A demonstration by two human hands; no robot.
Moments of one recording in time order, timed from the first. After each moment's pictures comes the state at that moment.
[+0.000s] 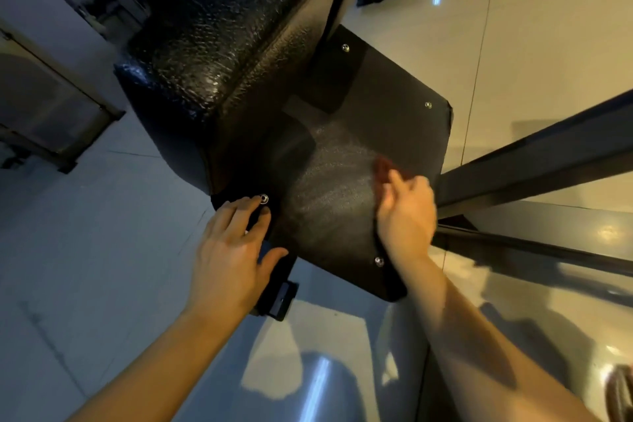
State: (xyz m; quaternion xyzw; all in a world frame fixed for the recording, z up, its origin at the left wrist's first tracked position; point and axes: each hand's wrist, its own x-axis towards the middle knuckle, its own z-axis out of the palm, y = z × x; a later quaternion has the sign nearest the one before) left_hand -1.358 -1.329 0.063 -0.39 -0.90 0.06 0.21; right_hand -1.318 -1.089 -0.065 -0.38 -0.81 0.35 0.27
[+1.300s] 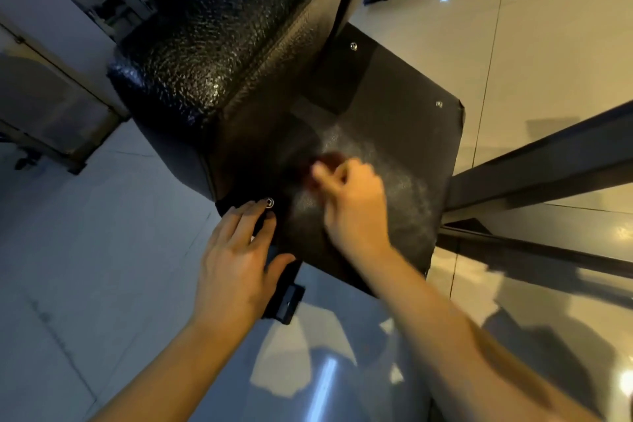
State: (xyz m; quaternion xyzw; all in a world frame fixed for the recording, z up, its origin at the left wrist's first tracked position) left_hand -1.354 -1.326 0.066 -0.37 -0.90 0.08 0.19; right_hand -1.357 -1.135 -0.020 -0.14 -0.86 0.32 0.36
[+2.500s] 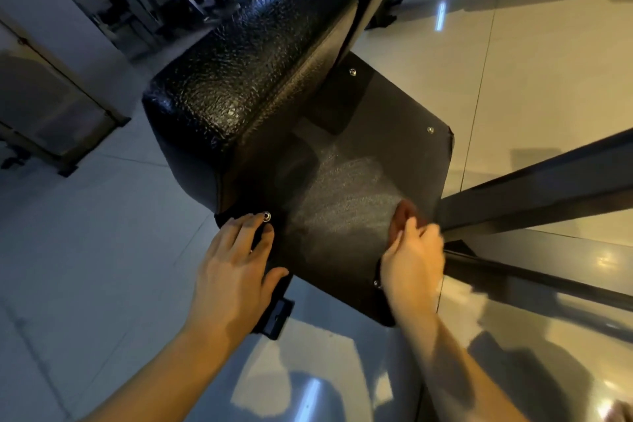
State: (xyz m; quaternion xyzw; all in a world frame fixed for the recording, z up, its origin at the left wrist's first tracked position) left_hand -1.357 -1.329 0.061 -0.38 -0.90 0.07 0.19; right_hand -1.295 -1.107 -0.061 -0.46 -0.78 0.38 0.18
